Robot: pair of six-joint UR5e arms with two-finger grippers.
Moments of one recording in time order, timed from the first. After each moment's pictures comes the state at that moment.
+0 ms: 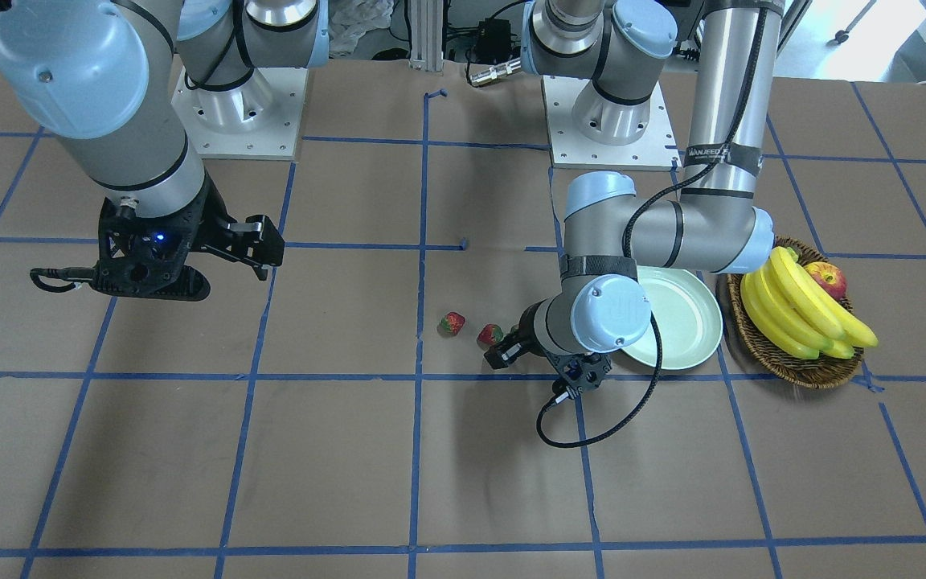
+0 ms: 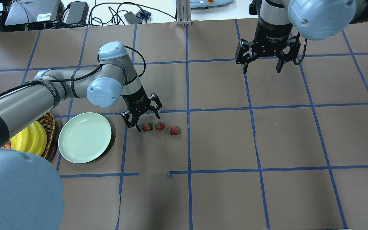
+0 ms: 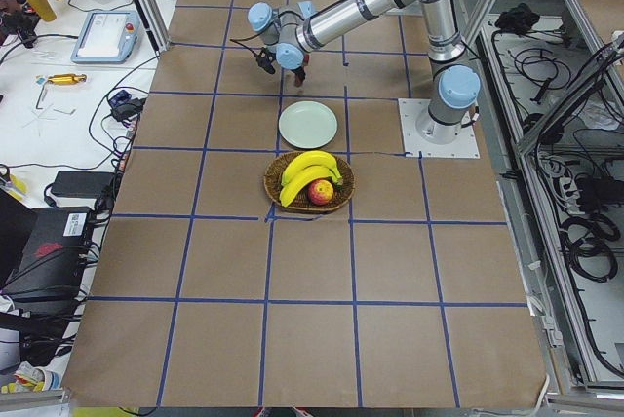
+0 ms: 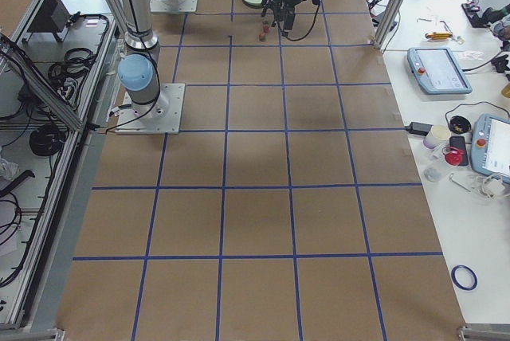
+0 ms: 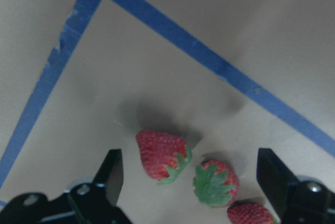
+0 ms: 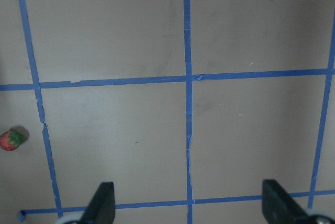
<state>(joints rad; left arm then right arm) -1.65 -2.06 -1.77 -1.24 1.38 -0.70 1.64 -1.37 1.46 -1.55 -1.60 0.10</state>
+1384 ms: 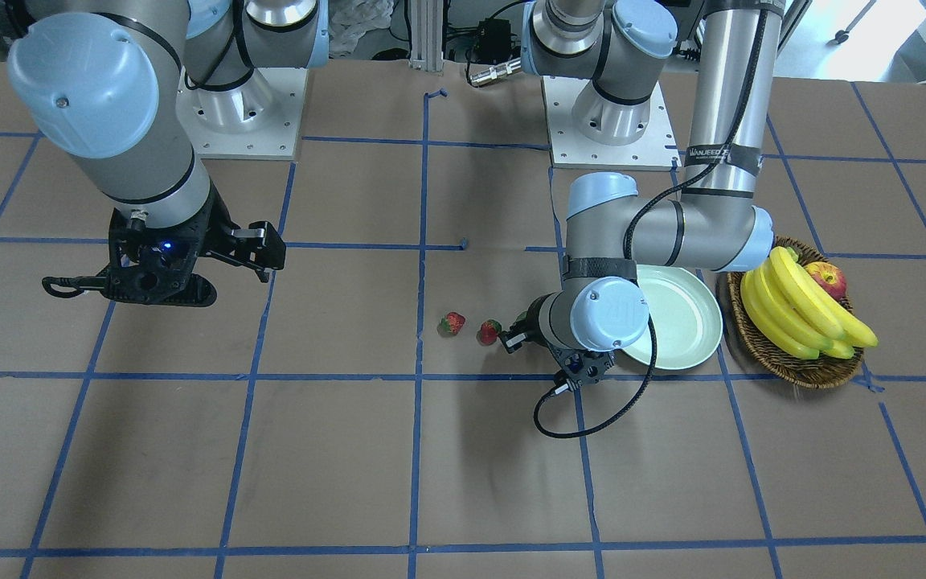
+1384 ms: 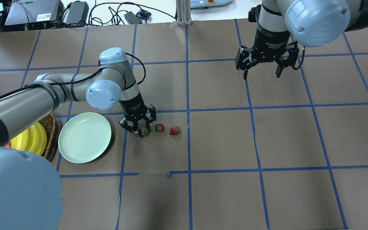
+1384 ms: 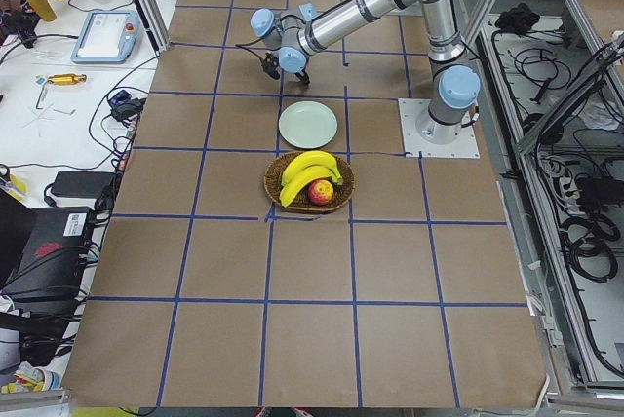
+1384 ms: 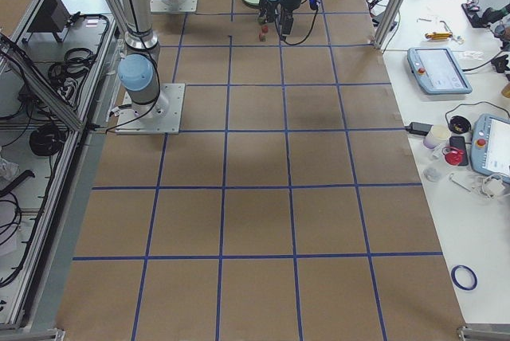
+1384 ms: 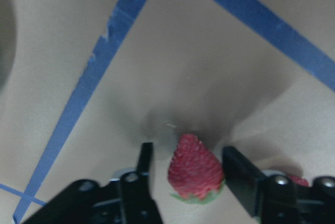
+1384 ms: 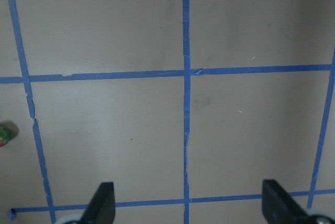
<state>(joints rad) -1.64 -2.05 -1.78 -1.30 1.43 -0.59 1.63 -1.37 1.50 -1.56 -1.61 0.09</state>
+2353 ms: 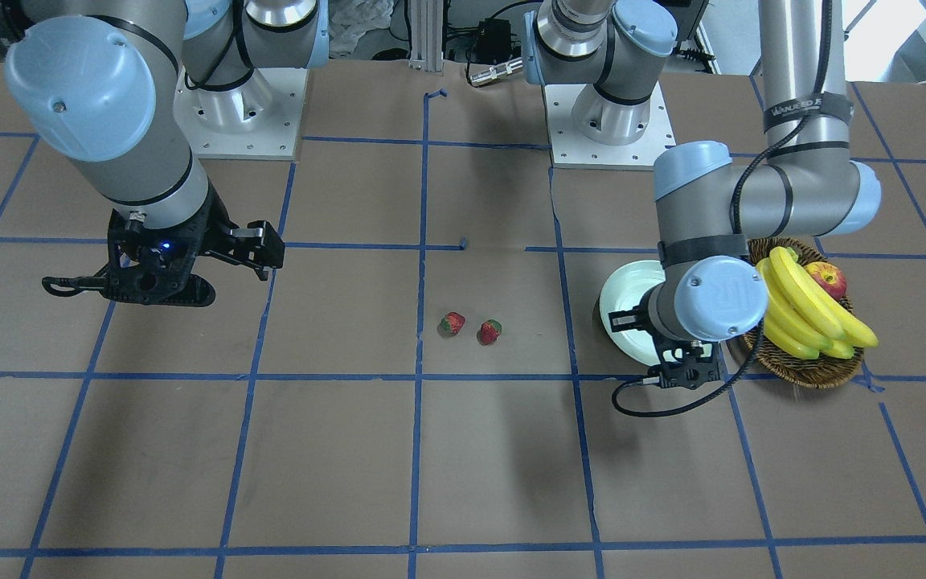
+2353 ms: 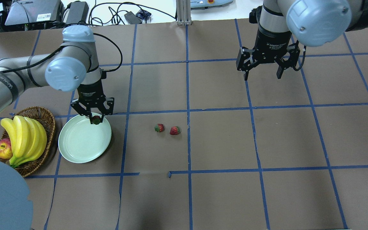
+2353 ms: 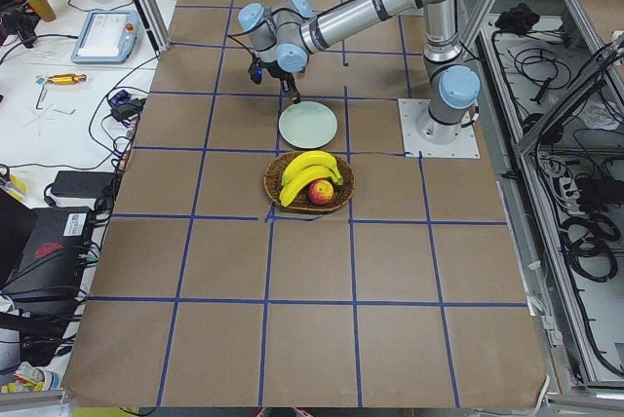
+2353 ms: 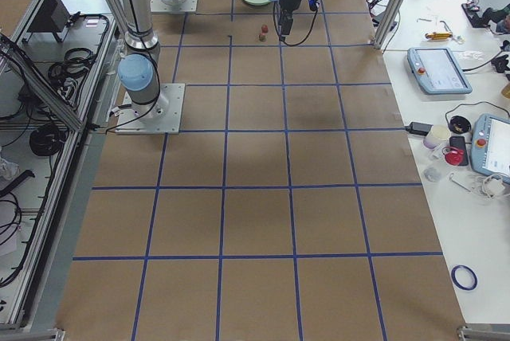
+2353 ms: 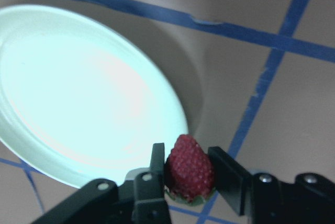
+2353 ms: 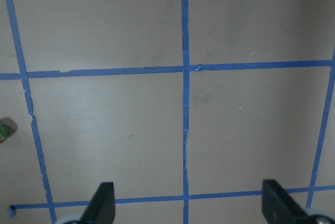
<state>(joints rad) -1.46 -1.95 -1.72 -1.44 1.79 -0.05 1.63 -1.37 1.50 -1.55 -1.61 0.09</state>
